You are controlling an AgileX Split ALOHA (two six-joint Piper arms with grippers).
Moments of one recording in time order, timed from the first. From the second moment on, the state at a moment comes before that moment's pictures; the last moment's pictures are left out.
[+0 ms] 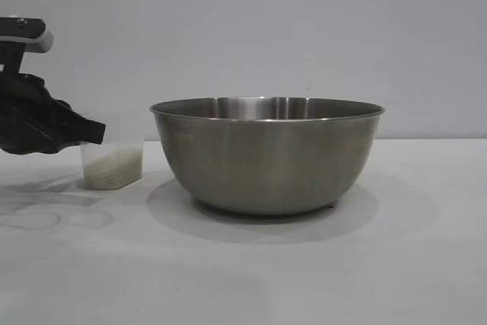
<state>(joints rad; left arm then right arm) -0.23 2.08 -0.68 0.10 -1.13 0.06 0.05 -0.02 -0.49 0.08 1.15 -0.09</state>
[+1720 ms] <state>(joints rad) -0.38 1.96 -0.96 0.77 -1.11 1.39 0.05 -0.02 -0.49 0.08 1.15 -0.09</state>
